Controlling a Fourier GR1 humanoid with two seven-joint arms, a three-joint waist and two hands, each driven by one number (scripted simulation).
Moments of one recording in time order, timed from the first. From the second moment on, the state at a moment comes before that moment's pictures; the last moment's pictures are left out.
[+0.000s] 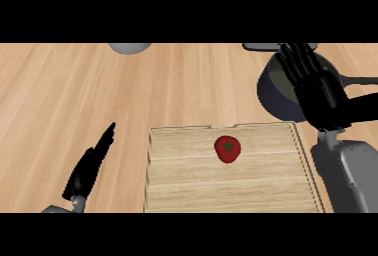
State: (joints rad) left arm -0.03 0.35 -0.33 -1.42 0.05 0.22 0.16; right arm -0.43 -0.25 0.04 -1.52 -0.34 0.01 0.07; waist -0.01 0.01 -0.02
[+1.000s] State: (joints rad) left arm 0.04 0.48 -0.08 -1.51 0.10 0.22 0.10; right arm -0.04 -0.52 0.19 -1.72 0.27 -0.17 0.00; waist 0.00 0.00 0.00
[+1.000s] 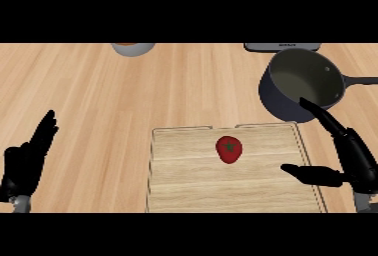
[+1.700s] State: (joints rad) left arm 0.01 0.46 -0.07 -1.51 0.08 0.20 0.11; right arm -0.42 -0.54 0.41 -1.73 0.29 0.31 0.62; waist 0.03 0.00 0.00
